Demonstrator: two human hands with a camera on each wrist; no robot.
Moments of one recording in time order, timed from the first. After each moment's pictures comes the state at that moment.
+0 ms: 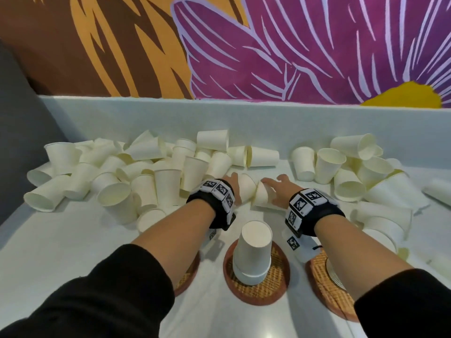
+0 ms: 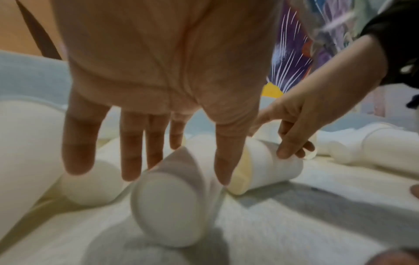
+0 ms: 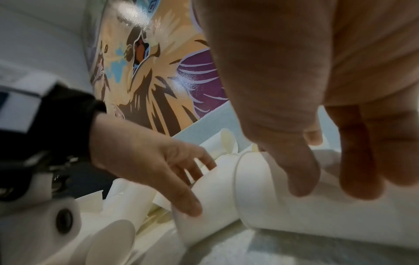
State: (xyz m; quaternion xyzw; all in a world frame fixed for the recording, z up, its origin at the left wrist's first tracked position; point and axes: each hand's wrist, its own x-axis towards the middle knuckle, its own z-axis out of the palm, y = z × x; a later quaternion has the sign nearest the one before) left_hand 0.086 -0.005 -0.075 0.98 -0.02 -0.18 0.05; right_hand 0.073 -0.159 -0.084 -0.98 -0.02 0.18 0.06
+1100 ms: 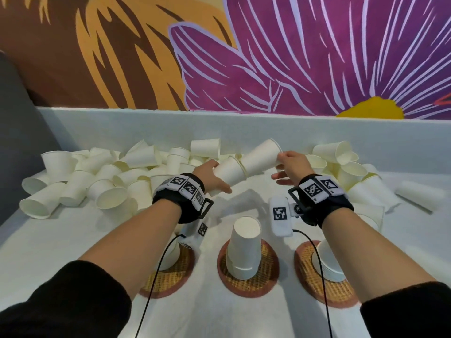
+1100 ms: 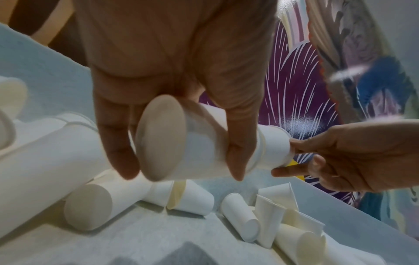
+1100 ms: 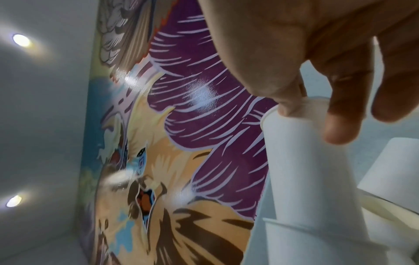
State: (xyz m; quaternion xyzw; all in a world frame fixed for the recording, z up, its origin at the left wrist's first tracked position) left_hand 0.070 0.037 -0.037 0.94 -0.02 -0.09 0.32; right_hand 0.049 -0.172 -0.013 -0.77 0.15 -0.02 0.62
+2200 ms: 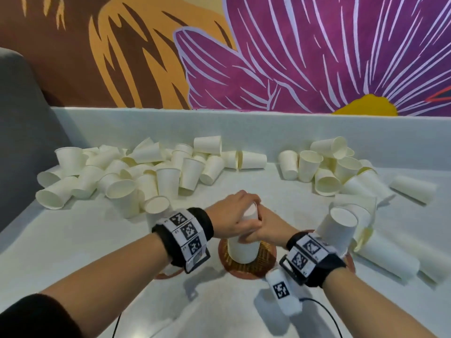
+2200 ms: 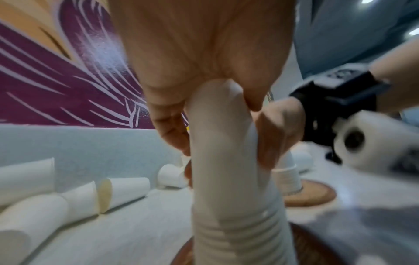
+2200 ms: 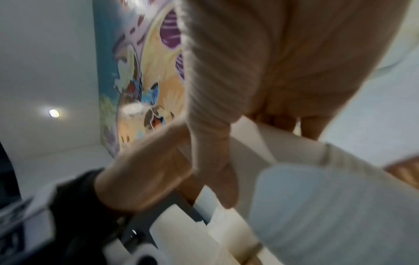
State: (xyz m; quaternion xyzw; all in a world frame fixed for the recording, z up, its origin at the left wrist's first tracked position) left_hand -0.044 0.011 -0.048 0.93 -0.33 -0.10 0.15; right_hand -0.057 -0.140 -0.083 -0.86 -0.11 0.17 0.47
